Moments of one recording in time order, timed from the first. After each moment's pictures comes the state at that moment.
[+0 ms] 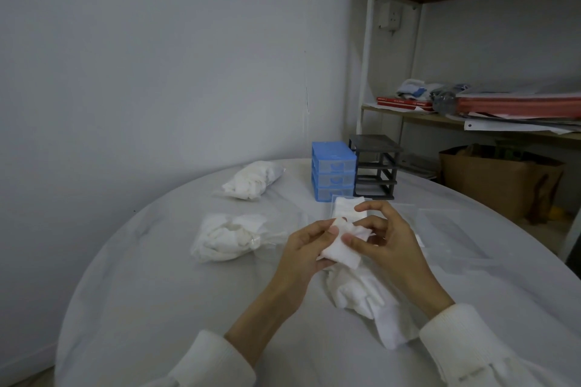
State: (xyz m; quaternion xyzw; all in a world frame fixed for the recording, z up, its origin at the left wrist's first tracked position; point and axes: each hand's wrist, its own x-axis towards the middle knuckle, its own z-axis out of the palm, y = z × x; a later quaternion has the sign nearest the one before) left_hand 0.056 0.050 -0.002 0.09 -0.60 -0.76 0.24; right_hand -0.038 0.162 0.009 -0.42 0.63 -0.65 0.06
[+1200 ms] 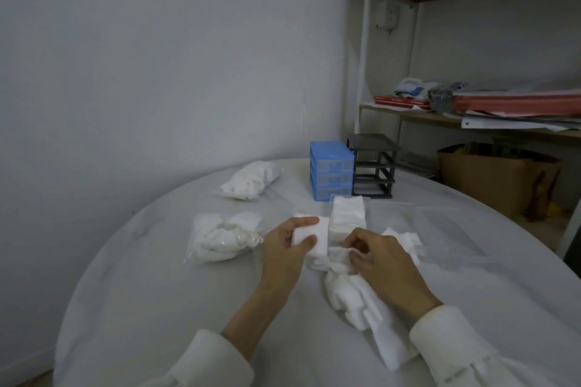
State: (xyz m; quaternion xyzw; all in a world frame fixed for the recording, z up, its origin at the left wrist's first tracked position) left_hand 0.055 0.031 -0.015 0.15 -0.64 -0.65 0.37; right_hand -0.040 0.162 -0.009 -0.42 0.83 -0.35 -0.03
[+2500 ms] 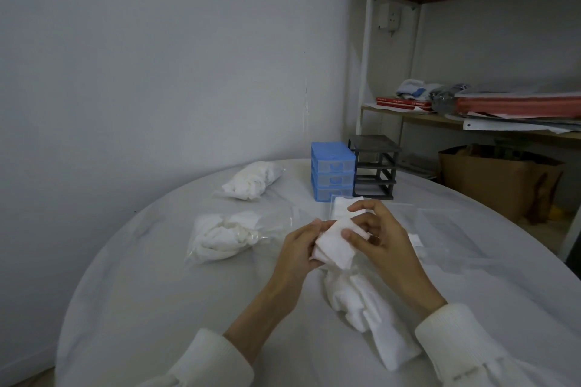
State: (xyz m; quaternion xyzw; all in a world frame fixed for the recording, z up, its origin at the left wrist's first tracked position) left_hand 0.054 0.047 -0.004 0.13 -0.61 -0.73 0.26; right_hand -0.037 0.157 0.006 -0.44 0.65 -0.62 0.03
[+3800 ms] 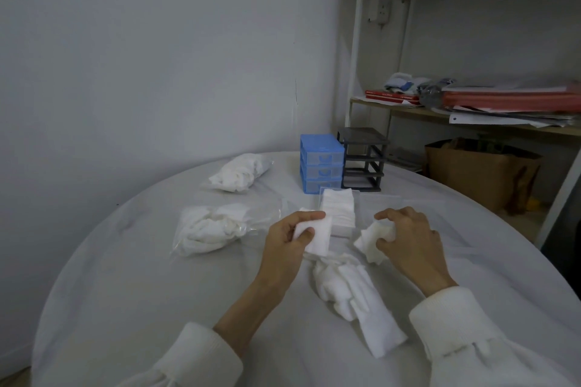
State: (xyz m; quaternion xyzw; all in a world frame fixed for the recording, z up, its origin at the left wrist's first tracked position) left_hand 0.052 0.039 -0.018 0.09 -0.67 -0.66 0.33; right_hand -0.070 0.185 0.002 -0.28 0.92 -0.25 -0.09
